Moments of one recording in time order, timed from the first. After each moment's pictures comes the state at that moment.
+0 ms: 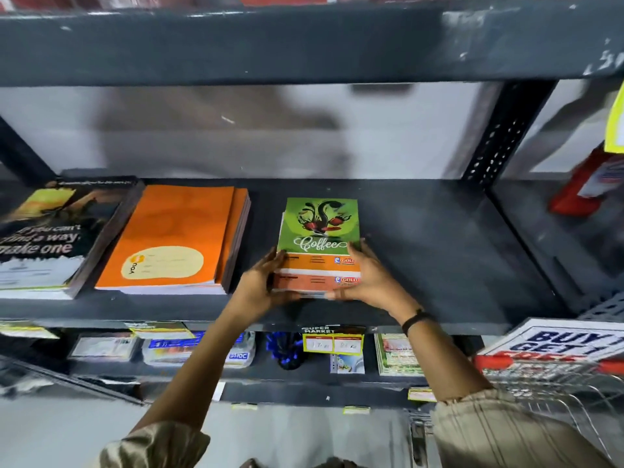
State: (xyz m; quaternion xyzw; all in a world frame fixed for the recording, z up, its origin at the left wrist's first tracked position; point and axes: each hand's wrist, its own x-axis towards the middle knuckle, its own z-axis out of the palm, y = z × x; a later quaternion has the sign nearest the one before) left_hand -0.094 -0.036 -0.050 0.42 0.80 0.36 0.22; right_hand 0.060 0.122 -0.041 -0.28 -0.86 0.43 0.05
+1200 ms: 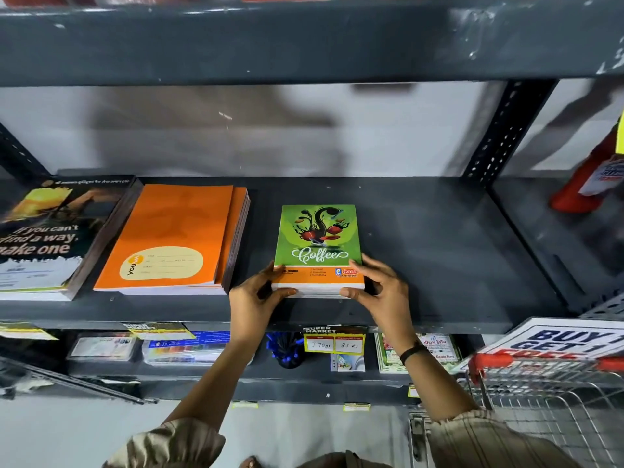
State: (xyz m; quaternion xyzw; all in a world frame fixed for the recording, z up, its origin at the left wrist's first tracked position) left_hand -0.075 -0.047 -0.082 0.32 0.76 0.56 0.09; right_hand 0.086 0.100 -0.074 -0.31 -0.79 0.44 0.30
